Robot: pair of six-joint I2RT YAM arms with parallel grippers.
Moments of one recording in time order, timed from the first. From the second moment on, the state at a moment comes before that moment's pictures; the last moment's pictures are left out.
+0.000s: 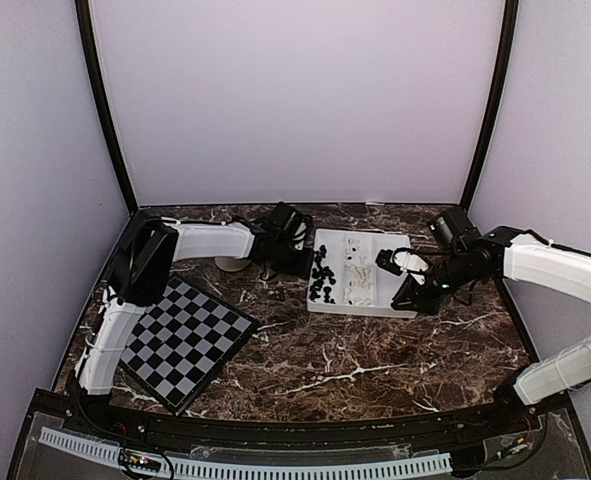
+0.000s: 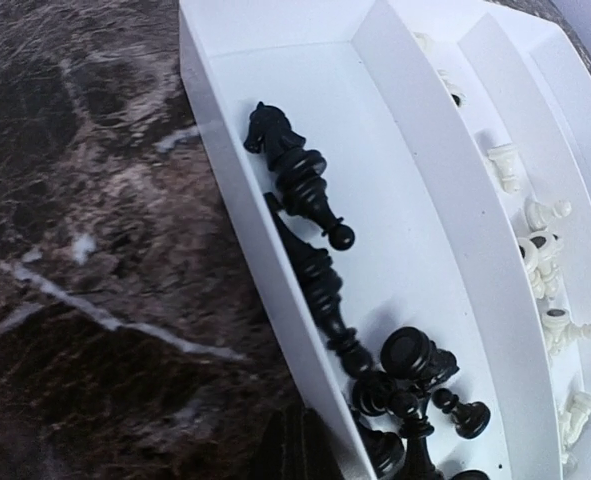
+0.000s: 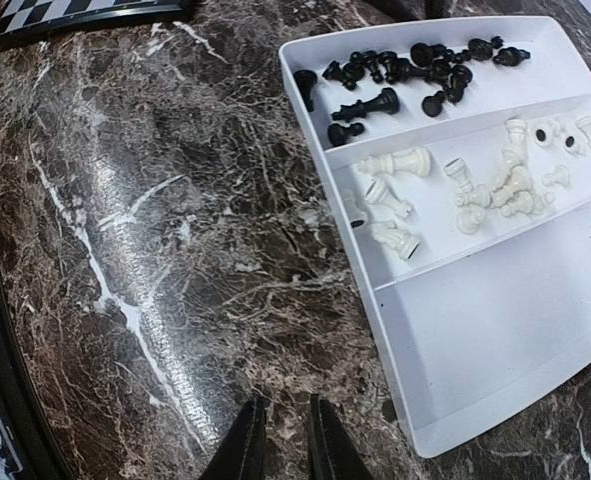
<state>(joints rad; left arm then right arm) -0.72 2.39 1.86 -0.34 0.09 -0.35 0.53 1.29 0.90 -0.66 -0.36 -0.53</state>
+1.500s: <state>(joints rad) -0.52 1.33 0.95 -0.57 -0.29 -0.55 0.56 1.53 1.05 -0.61 -0.50 -0.66</state>
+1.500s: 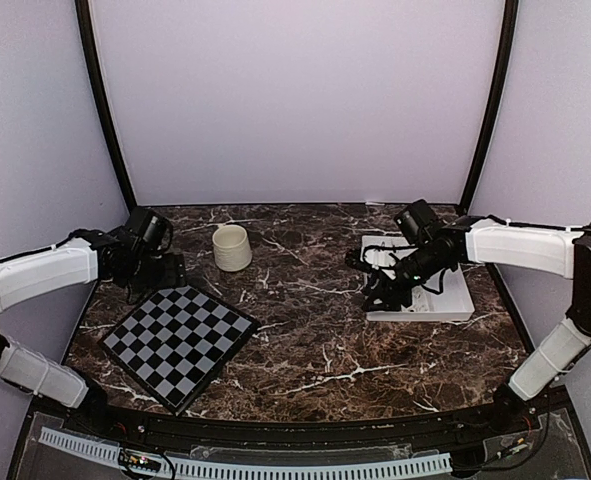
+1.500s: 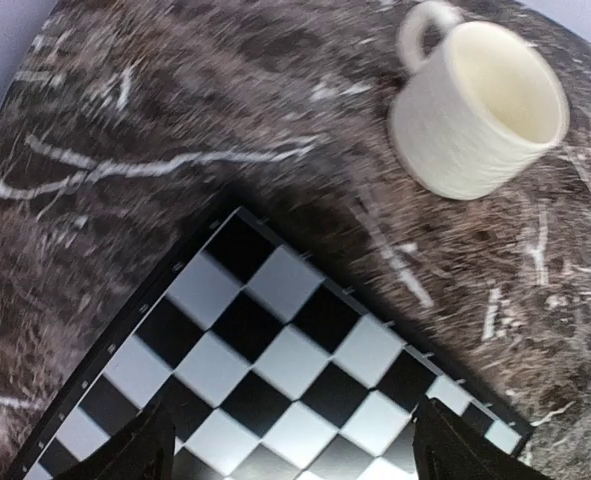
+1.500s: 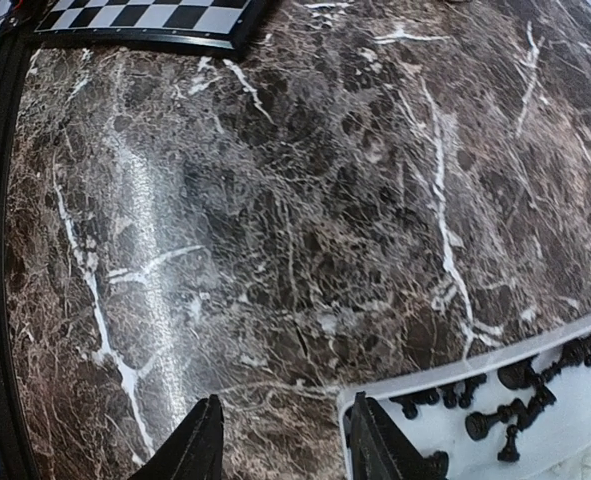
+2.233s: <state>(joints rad) -0.04 1.57 0.81 -0.36 0.04 -0.50 0.67 1.56 1.05 -0.58 -0.49 -0.66</state>
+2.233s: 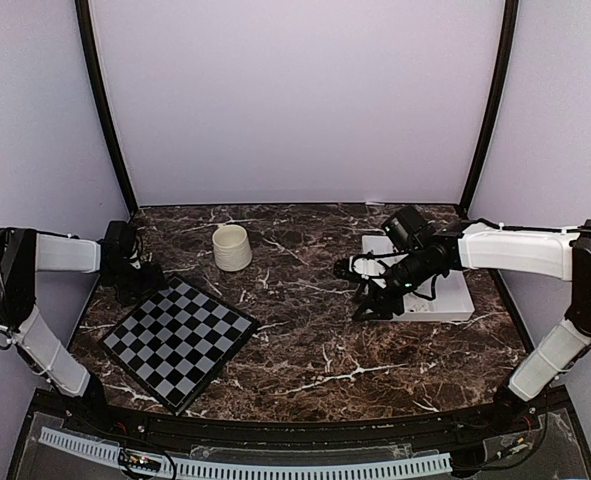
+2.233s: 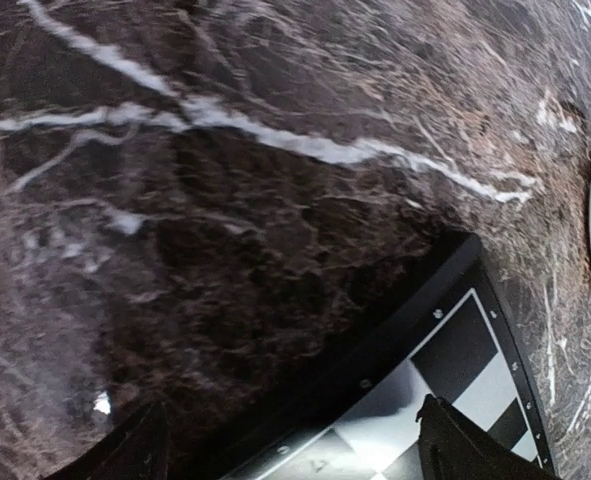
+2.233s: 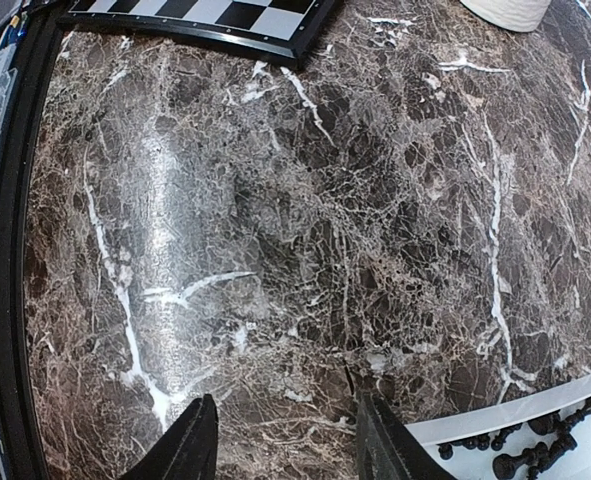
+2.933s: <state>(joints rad) -0.45 1.71 0.90 -0.15 0.24 -0.45 0.67 1.56 1.04 -0.57 -0.47 -0.66</state>
